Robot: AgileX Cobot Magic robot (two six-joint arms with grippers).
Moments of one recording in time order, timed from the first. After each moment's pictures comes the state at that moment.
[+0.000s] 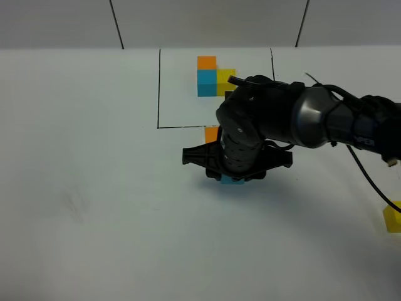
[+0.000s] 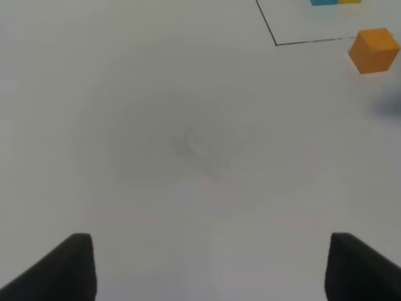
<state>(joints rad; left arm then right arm) -0.01 -0.01 -0.51 -0.12 1.08 0.09 0.74 2.01 -1.36 -0.17 0.78 0.96</state>
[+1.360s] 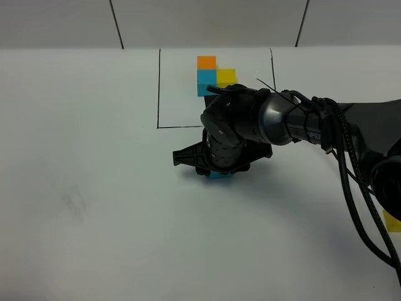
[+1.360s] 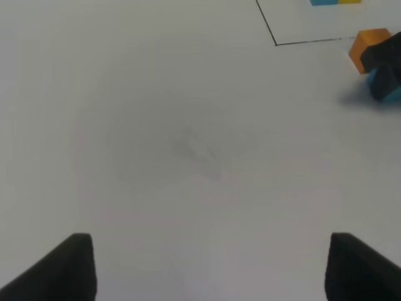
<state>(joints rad) -0.01 -0.01 -0.51 -0.12 1.08 0.09 0.71 2.20 -1.49 -0.20 0.70 0.84</state>
